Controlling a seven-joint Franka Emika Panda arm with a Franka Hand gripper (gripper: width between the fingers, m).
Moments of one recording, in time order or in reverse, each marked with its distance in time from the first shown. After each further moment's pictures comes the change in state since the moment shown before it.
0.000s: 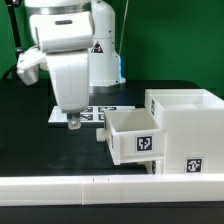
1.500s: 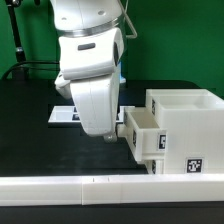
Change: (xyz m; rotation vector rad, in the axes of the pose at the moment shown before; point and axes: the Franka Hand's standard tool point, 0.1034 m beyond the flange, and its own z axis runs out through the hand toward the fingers) arm 0.070 0.019 0.016 0.088 0.116 0.335
